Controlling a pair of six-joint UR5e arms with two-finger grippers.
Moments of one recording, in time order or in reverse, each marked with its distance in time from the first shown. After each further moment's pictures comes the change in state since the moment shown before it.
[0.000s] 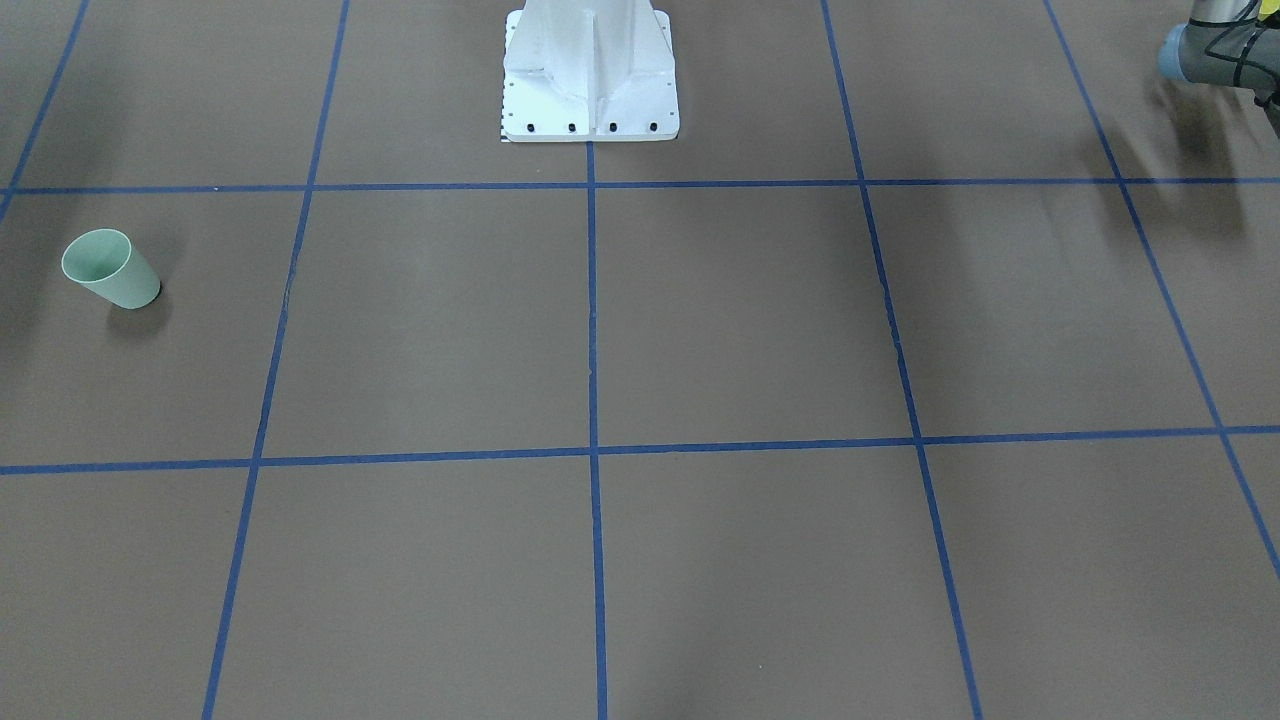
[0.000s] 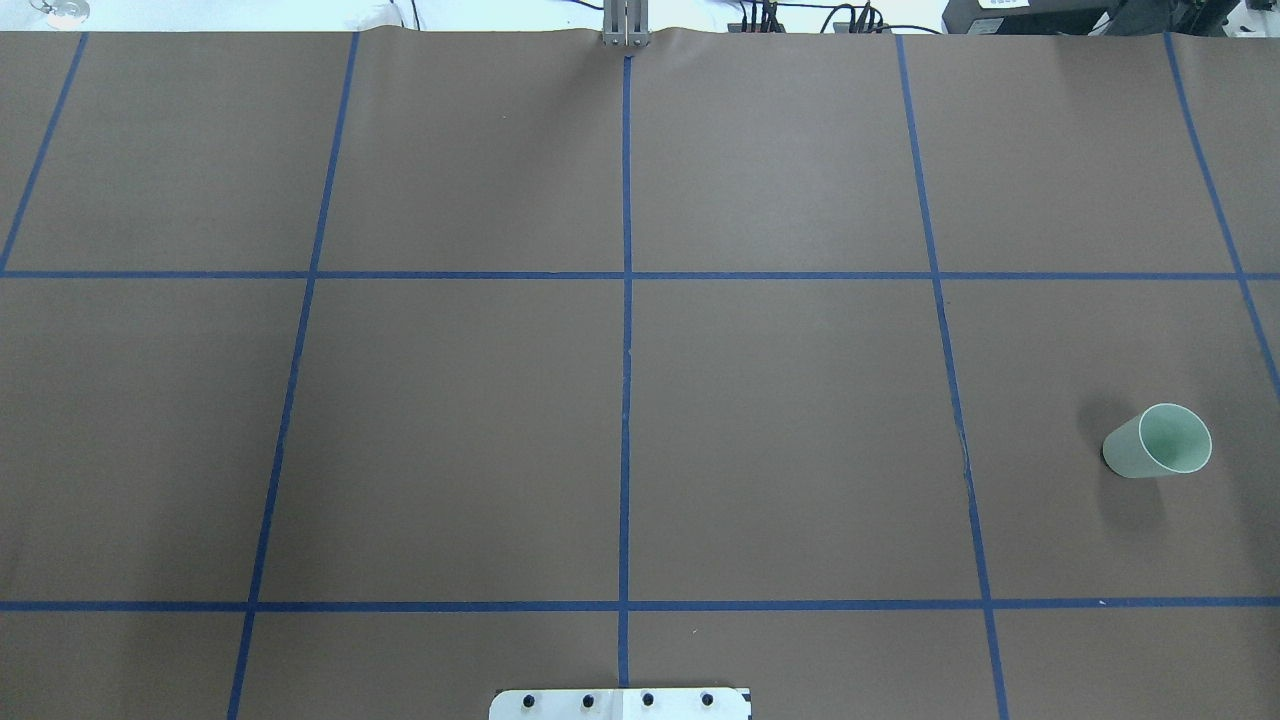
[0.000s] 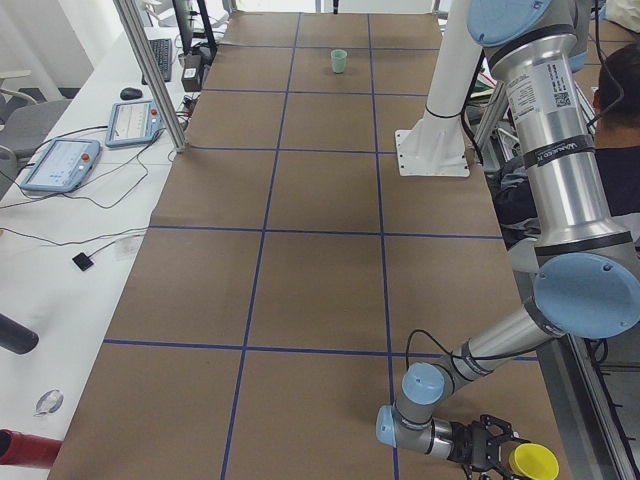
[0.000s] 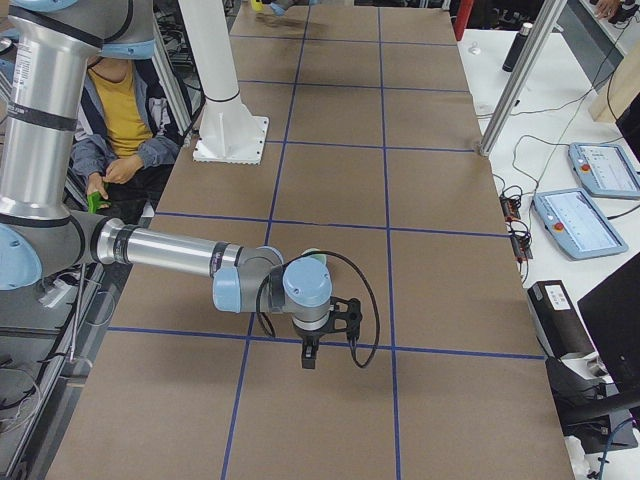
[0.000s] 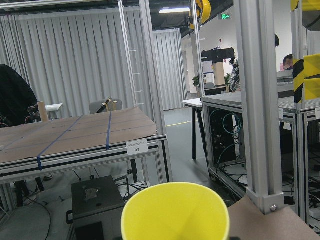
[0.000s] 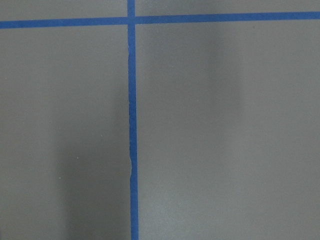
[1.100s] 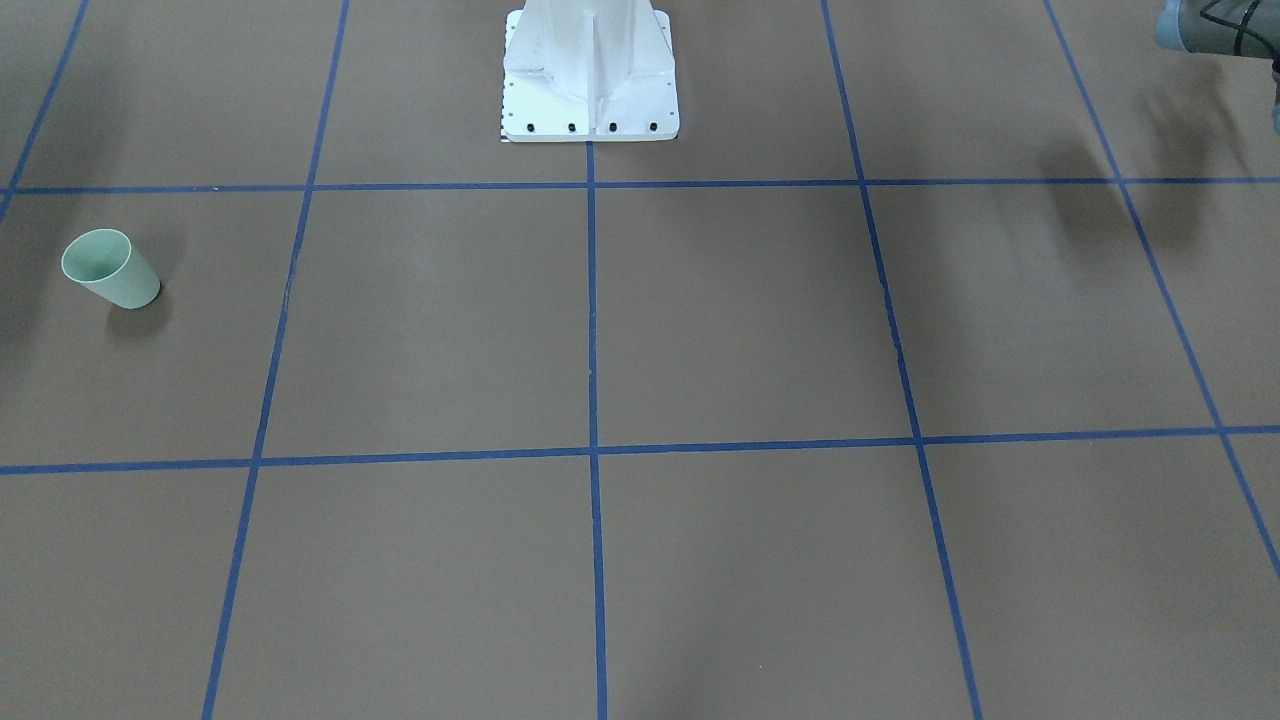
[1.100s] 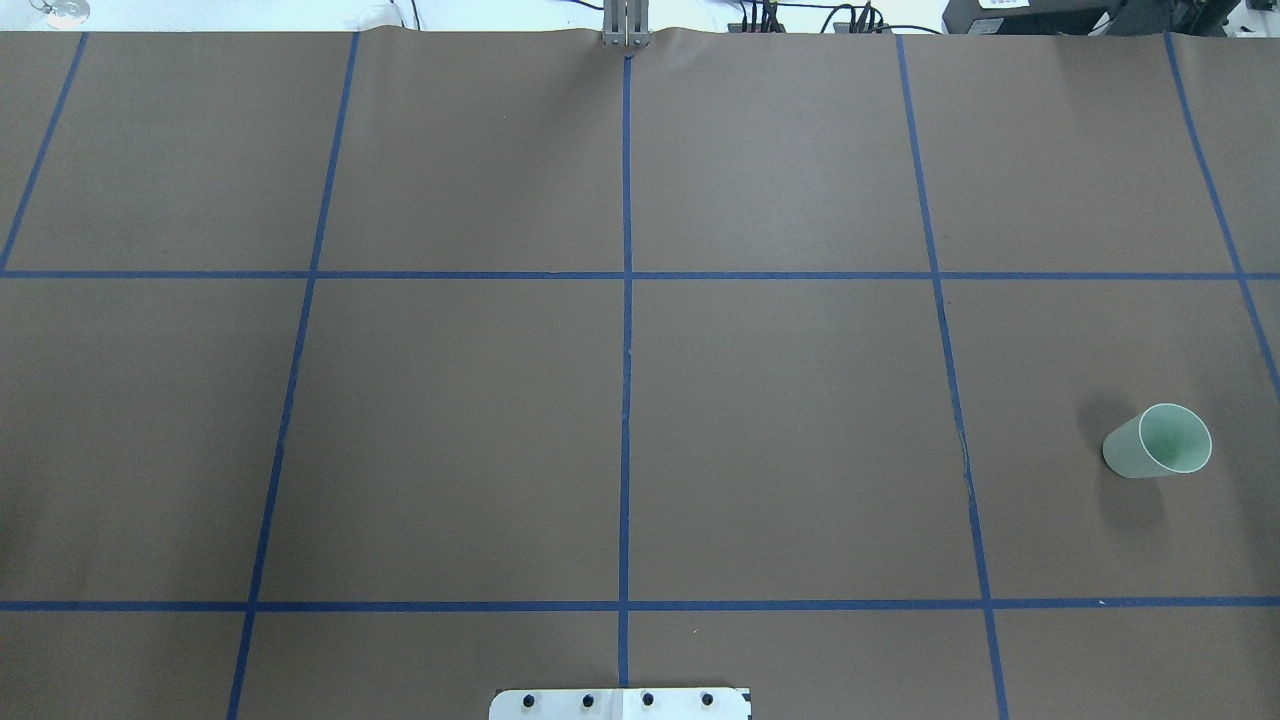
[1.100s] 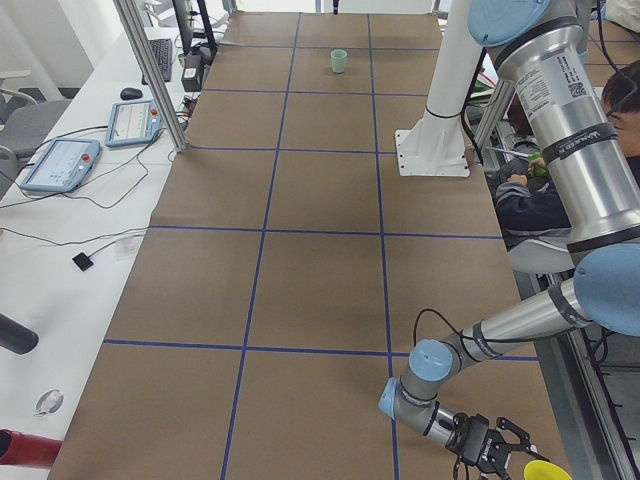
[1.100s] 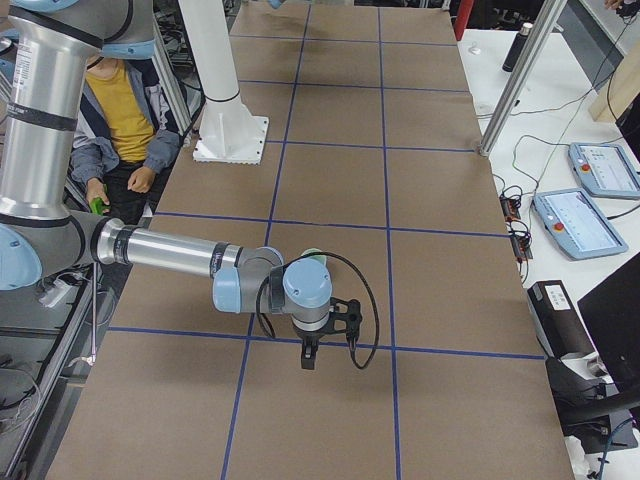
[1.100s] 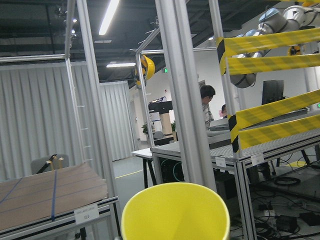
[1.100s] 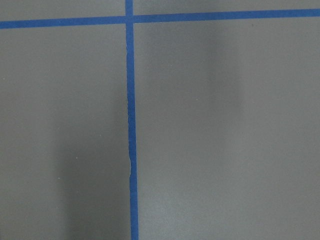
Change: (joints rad) left arm -0.003 0.173 -0.330 0.044 0.362 0.055; right arm 0.000 0.000 -0.003 -0.002 0.001 0.008
